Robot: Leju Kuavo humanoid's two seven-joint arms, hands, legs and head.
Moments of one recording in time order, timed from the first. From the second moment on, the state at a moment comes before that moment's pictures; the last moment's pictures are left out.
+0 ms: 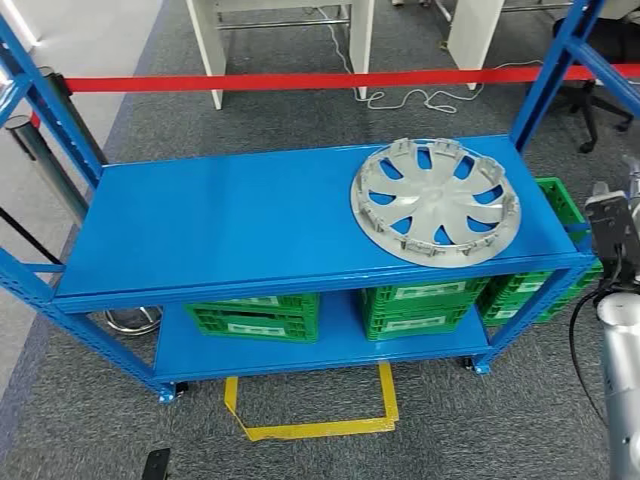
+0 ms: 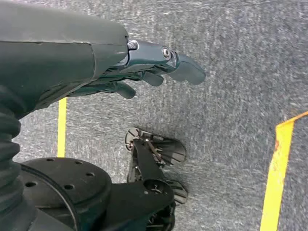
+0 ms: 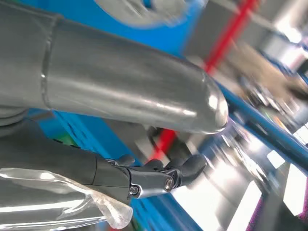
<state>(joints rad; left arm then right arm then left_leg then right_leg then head) -0.07 -0.22 1.05 -0.24 -0.79 0.04 -0.33 -0.57 -0.28 -0.03 -0.90 0.55 -0.29 -0.29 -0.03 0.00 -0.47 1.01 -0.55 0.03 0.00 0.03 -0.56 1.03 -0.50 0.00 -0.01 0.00</state>
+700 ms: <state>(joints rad) -0.07 -0.22 1.05 -0.23 -0.81 0.04 -0.34 -0.39 -0.13 -0.05 -1.21 0.43 -0.36 -0.27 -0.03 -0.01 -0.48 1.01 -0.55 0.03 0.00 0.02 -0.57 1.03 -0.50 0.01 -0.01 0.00</state>
